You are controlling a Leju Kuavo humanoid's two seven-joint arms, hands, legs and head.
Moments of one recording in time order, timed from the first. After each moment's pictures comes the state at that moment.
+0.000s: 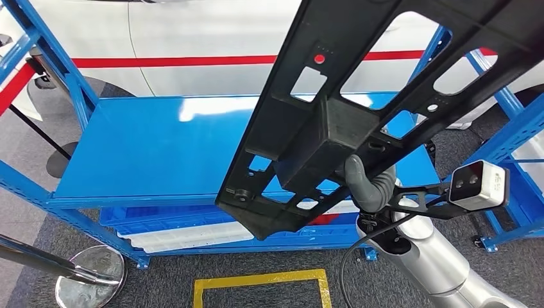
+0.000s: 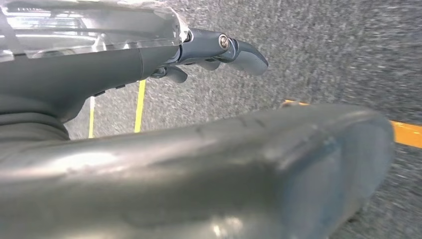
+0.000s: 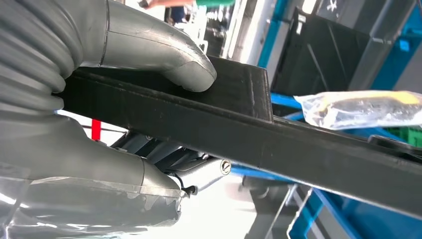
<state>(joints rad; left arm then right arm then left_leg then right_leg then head) -0.05 -0.07 1.05 -0.22 -0.72 0.11 -0.04 -0.50 -0.37 0.61 -1.90 -0.67 0.13 -0.63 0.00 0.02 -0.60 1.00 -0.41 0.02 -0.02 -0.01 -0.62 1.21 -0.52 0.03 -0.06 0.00</state>
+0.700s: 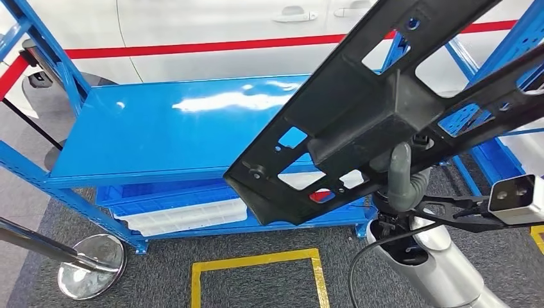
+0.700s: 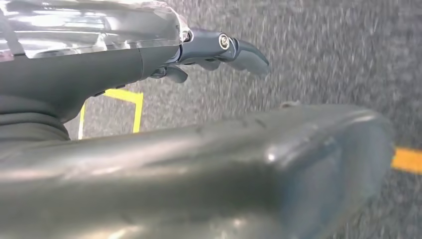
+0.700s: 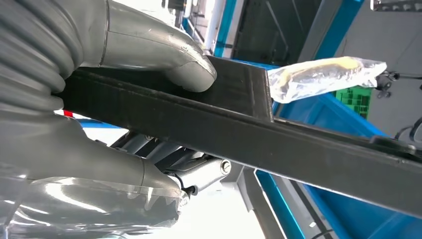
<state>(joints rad) -0.03 0.00 1.06 -0.23 -0.75 0.08 -0.12 -0.42 -0.38 0.53 -2.00 -0.70 0.00 -0.69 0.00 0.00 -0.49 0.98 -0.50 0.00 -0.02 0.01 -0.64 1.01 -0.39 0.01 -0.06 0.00</state>
